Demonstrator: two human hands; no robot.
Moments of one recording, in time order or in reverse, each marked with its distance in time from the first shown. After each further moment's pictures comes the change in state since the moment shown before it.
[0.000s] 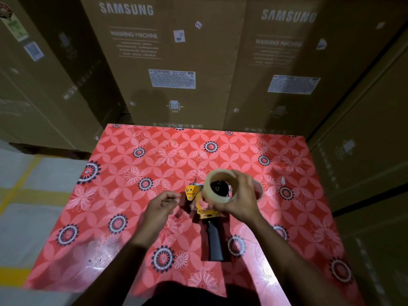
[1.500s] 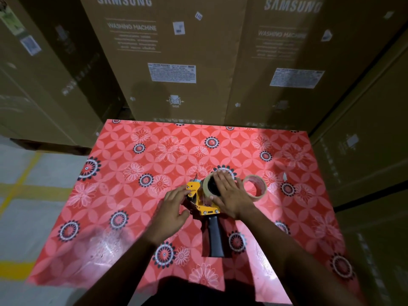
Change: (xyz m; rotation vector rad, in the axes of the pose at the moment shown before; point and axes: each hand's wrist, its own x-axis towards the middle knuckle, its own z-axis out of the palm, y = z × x) left_hand 0.016 -0.029 0.016 0.667 -0.178 0.322; right_hand 0.019 0.026 0.024 -0.726 -0.427 -0.214
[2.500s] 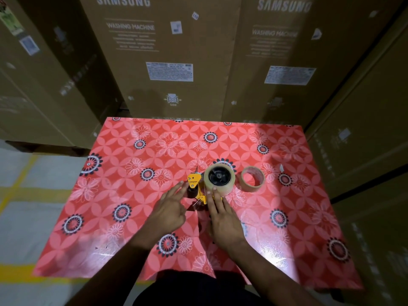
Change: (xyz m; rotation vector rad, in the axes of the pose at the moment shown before) left_hand -0.018 -0.009 -0.005 0.438 -0.170 0.074; right_hand -0.077 -0.075 0.054 0.109 0.068 0.121
